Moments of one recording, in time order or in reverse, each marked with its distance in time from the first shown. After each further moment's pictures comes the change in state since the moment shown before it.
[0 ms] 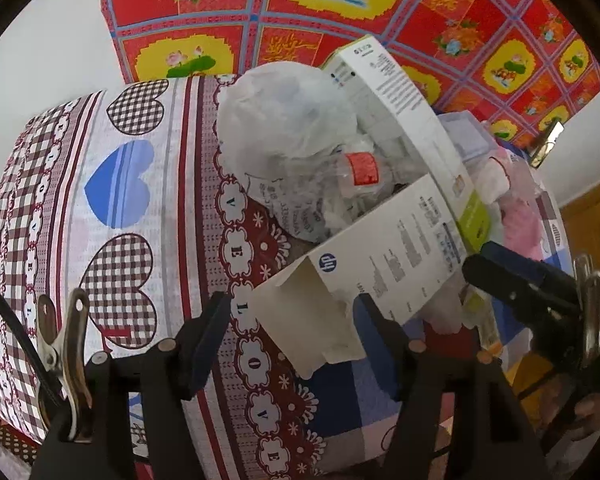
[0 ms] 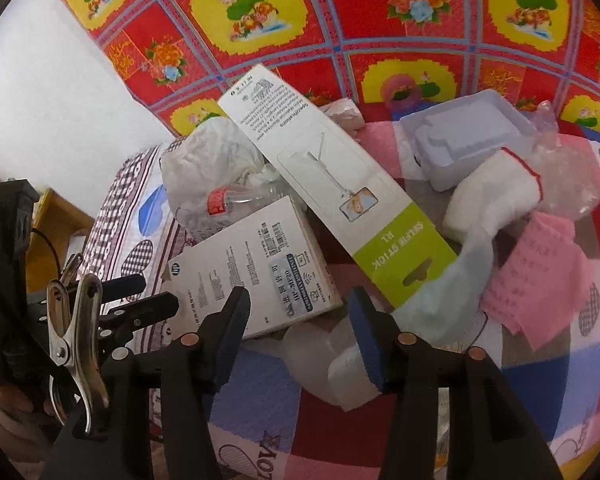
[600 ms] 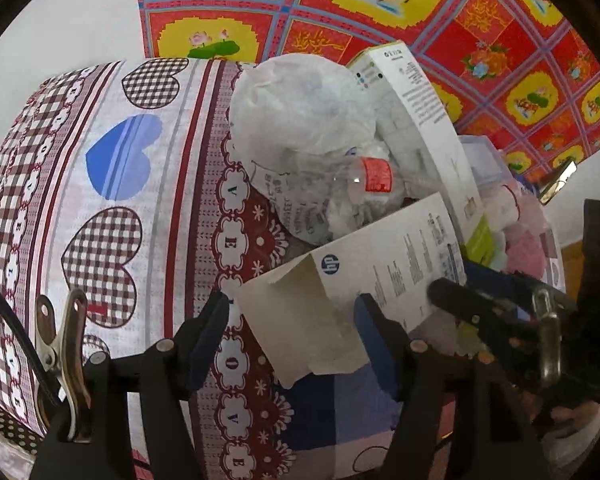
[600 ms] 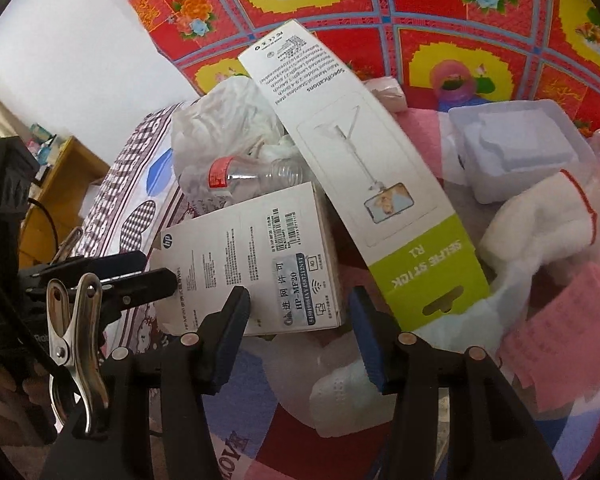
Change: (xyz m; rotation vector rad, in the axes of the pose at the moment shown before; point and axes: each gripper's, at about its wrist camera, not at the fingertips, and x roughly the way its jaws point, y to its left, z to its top) left arm 0.007 0.005 -0.010 -0.144 -0.016 -0.008; right arm 0.028 -0.006 0.006 -0.158 0.085 0.095
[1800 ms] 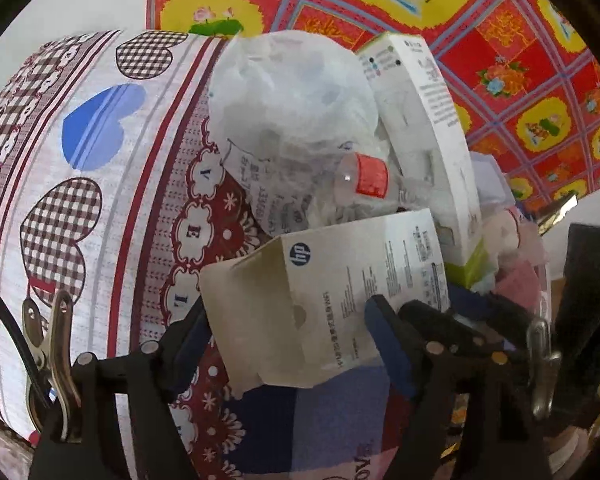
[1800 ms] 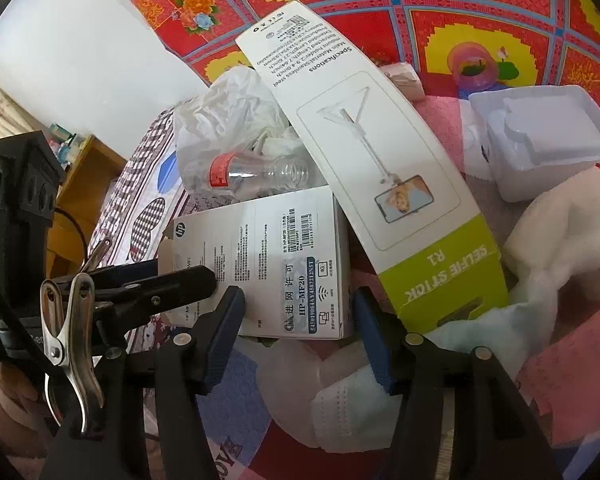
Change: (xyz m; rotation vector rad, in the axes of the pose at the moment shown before) left arm 0.031 -0.023 0.004 -0.125 -0.004 -0.058; right arm 0.014 -0.011 0.006 -0.008 0.010 0.087
